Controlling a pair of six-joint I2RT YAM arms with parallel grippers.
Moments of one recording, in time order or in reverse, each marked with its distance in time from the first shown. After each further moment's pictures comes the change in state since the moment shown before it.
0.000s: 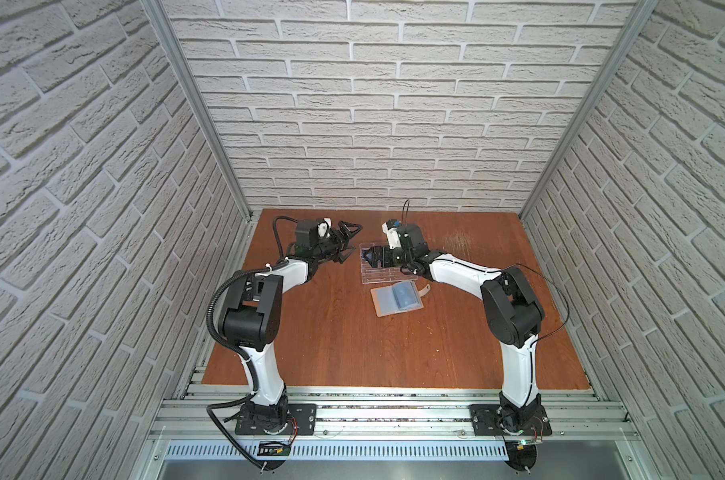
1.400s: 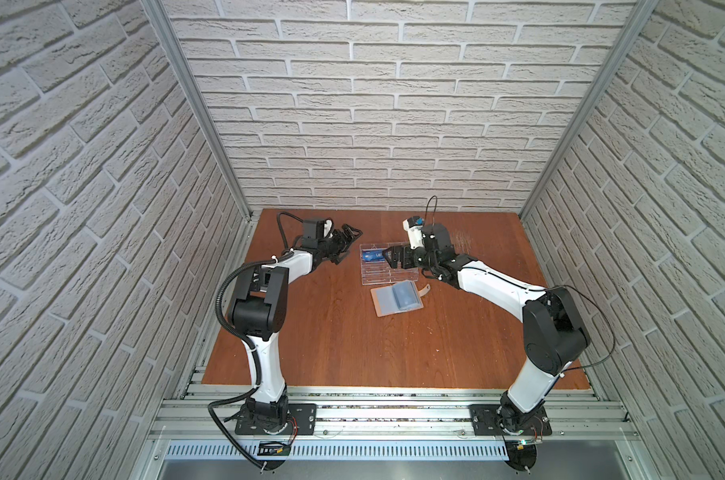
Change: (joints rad) left arm -0.014 0.070 0.123 -0.262 -0.131 0.207; right arm -0.037 -0.274 -0.198 -0.030 0.039 -0.066
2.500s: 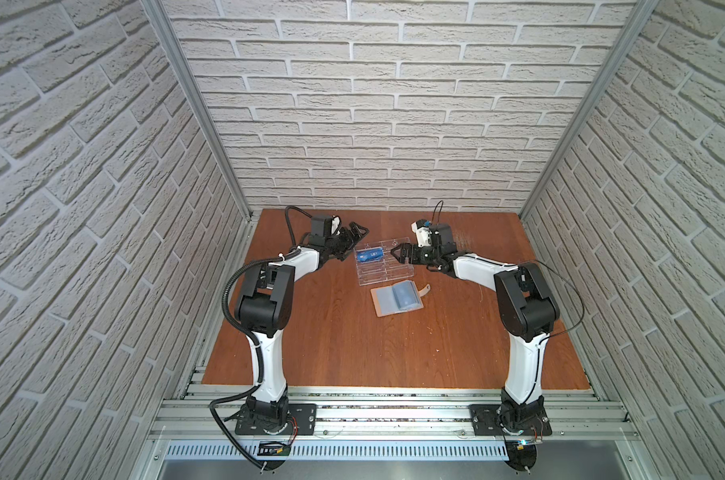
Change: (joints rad) left arm -0.050 0.082 0.103 -0.024 -0.045 0.062; right arm -0.176 0.239 0.045 0.118 -0.191 0.043
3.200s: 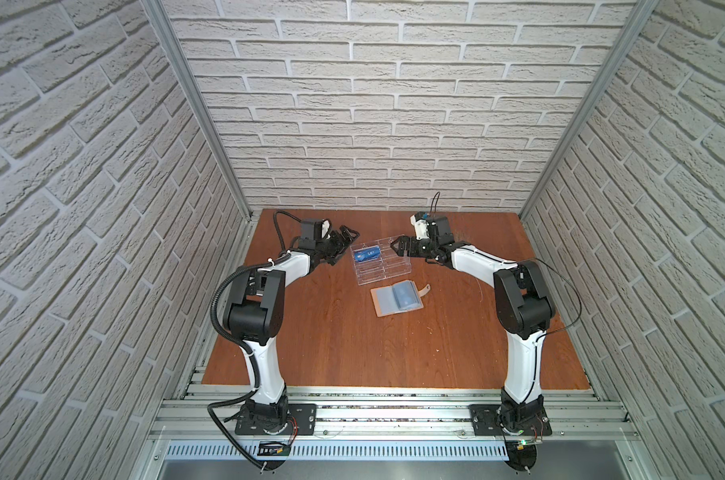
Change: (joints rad) left arm 0.054 -0.084 -0.091 -0.019 -0.010 0.020; right arm 0.001 0.060 0.154 -0.117 0.055 -0.031
